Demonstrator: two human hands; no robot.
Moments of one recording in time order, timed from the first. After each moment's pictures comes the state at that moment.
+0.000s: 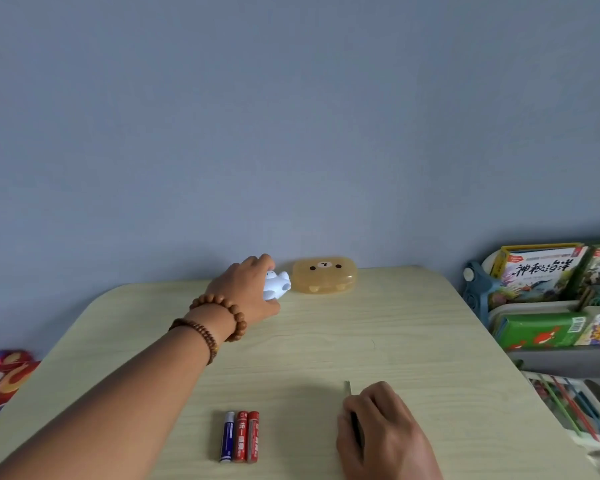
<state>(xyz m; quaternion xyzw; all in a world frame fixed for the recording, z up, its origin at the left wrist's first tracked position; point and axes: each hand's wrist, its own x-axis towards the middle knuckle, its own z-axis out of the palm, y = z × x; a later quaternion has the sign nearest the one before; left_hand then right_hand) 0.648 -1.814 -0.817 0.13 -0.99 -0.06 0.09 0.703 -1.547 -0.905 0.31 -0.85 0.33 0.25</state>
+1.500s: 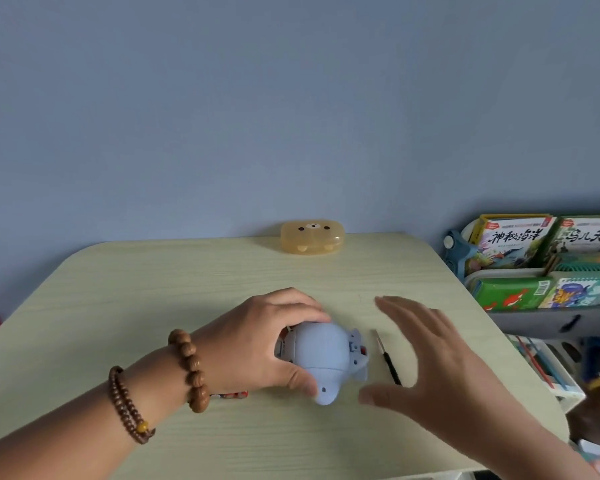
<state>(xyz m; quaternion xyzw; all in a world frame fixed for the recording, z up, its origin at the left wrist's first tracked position) 0.758 -1.734 -0.825 -0.14 -0.95 -0.28 0.03 0.697 -1.474 -0.840 0.34 -0.91 0.22 0.00</state>
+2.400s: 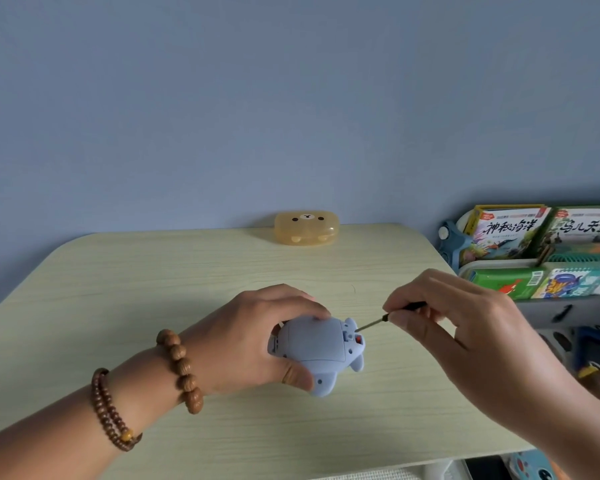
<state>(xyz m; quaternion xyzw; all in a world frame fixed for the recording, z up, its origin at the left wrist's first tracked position) 0.763 -1.729 -0.832 -0.13 -0.93 -0.33 0.04 0.700 -1.463 -0.790 0.38 -0.86 0.32 0.10</state>
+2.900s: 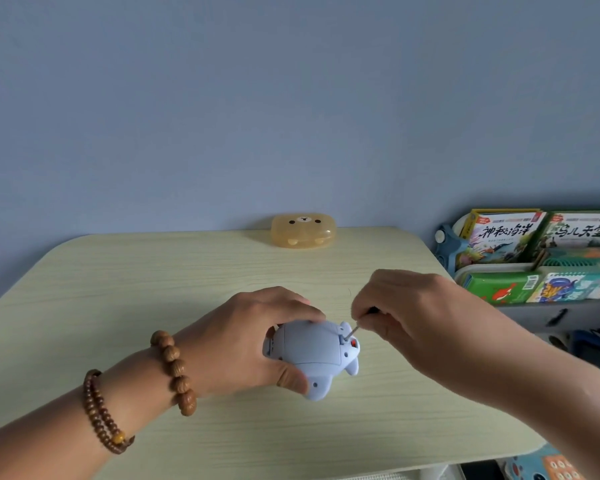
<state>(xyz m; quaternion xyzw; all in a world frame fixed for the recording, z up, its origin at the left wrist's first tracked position) 0.762 -1.730 -0.832 -0.13 -0.93 -0.33 0.04 0.686 -1.486 -0.775 0.50 -0.85 0.14 0.06</state>
